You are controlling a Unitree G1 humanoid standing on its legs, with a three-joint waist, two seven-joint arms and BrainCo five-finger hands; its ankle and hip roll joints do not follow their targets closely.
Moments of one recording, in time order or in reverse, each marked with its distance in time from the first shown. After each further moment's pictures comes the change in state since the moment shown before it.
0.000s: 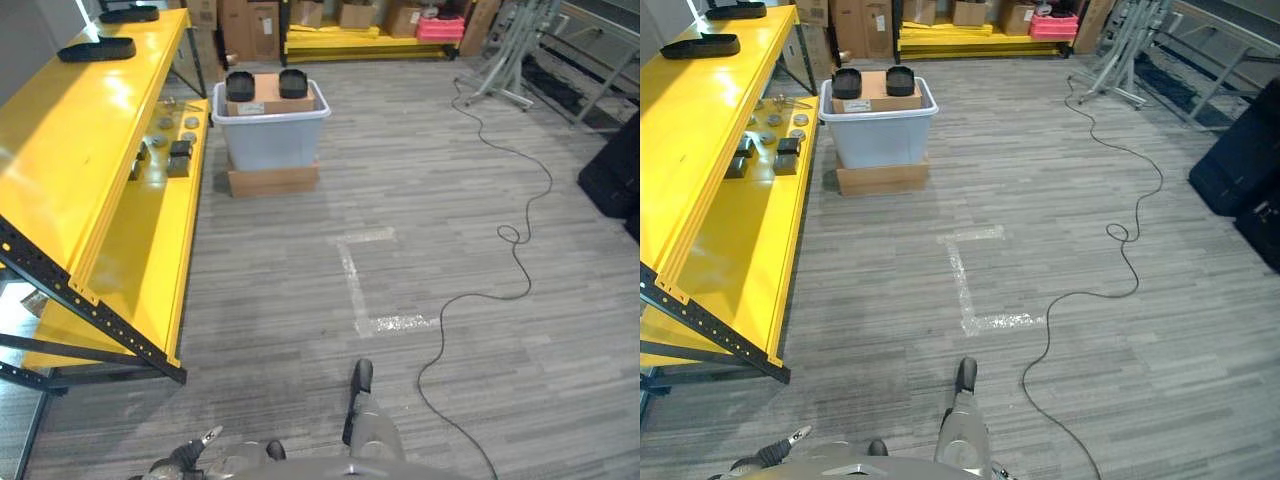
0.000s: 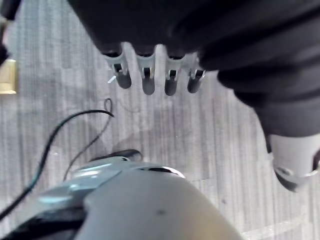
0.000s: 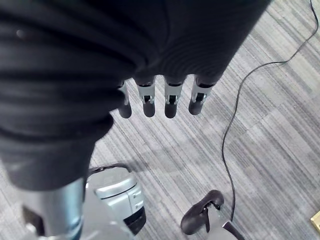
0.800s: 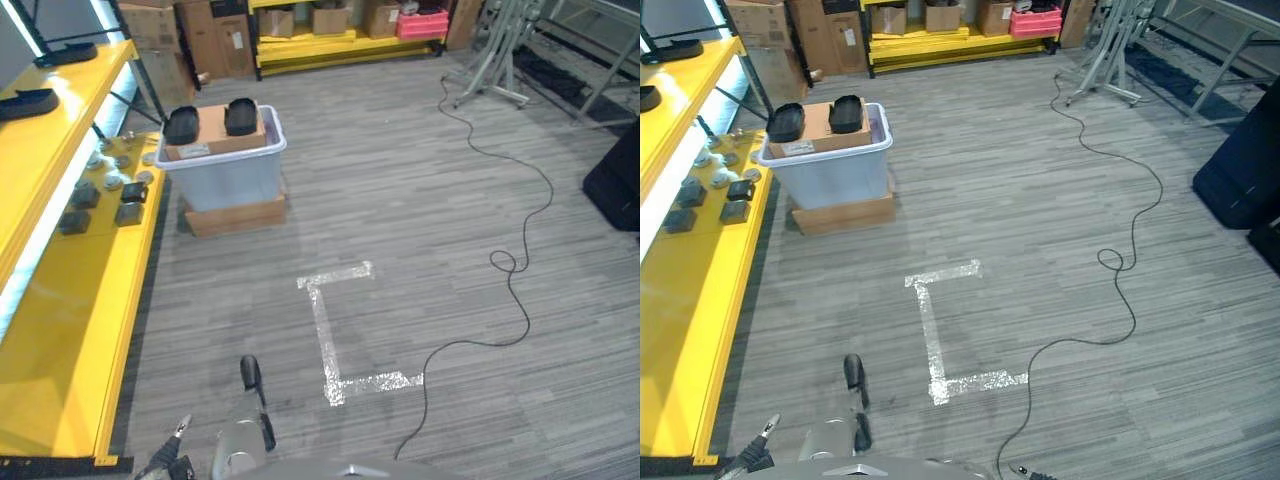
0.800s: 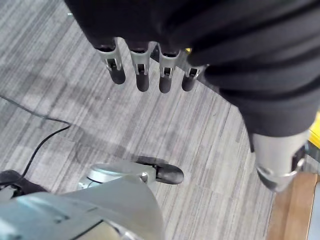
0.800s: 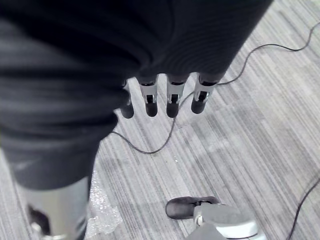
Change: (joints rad) left arm -0.045 -0.005 0.238 0.047 -0.309 -0.016 0.051; right arm -0.092 -0.104 0.085 0.077 -0.183 -0.004 -0.042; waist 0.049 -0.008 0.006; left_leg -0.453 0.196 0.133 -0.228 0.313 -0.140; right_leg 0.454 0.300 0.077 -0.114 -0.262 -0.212
